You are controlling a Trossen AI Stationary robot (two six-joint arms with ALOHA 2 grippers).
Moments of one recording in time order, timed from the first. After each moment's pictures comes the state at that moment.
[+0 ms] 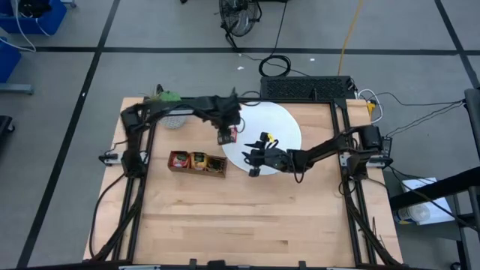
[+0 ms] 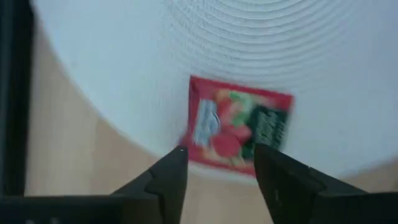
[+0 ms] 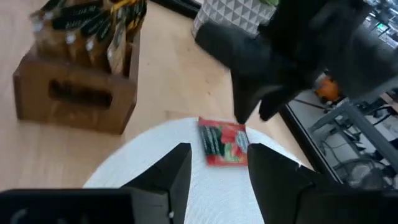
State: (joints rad) left arm 0.46 1.91 1.38 -0.70 0.00 0.33; right arm 0.02 1.82 0.76 0.69 0.50 -0.34
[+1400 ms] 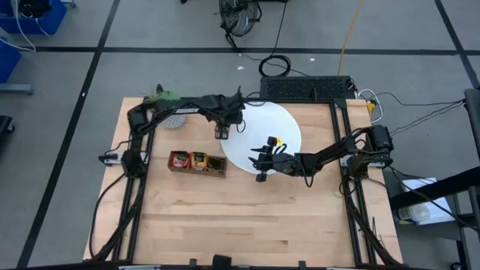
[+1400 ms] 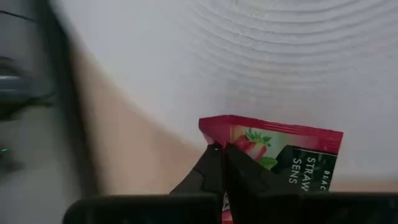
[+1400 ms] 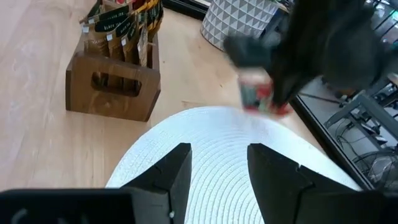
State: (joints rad) left arm 0.48 2.04 1.50 -0.74 -0.16 0.60; right arm 0.07 1.73 0.64 0.71 0.52 -0.25
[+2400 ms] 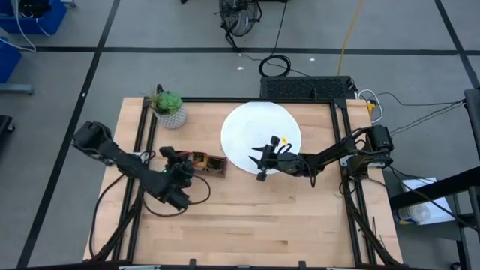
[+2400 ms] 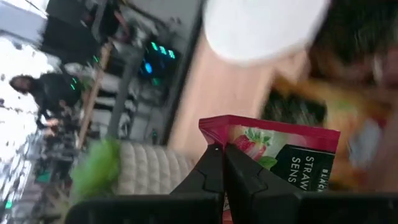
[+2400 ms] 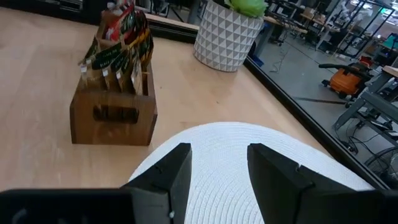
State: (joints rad) left arm -0.54 1.47 0.82 -1.19 -1.07 -0.82; right arm 0.08 1.73 0.59 0.87 0.52 -0.16
